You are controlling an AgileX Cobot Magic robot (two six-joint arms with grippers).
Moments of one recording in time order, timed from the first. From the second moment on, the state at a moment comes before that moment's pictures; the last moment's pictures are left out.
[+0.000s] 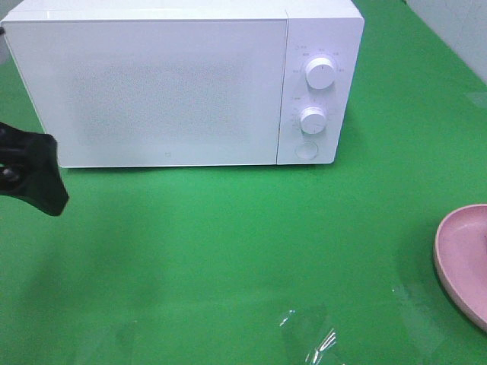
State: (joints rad) left arm -0.40 1.31 -0.95 -0.07 1.02 -0.14; right arm 0.14 0.00 -0.49 -0.12 0.97 0.16
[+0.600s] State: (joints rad) left arm 0.02 1.03 -0.74 -0.21 1.11 0.12; right arm 0.14 0.00 -0.49 -0.12 0.97 0.16
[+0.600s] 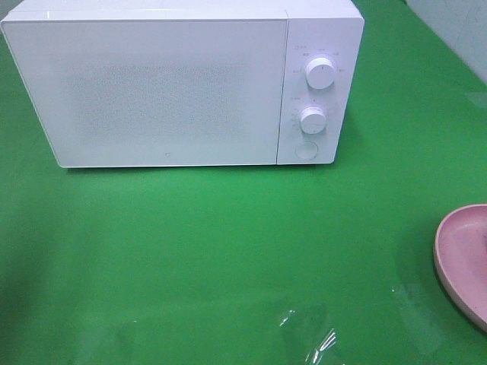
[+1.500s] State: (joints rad) left arm 0.02 0.37 -0.52 -0.19 1.09 0.13; right arm 0.14 0.00 -0.49 -0.12 0.97 0.16
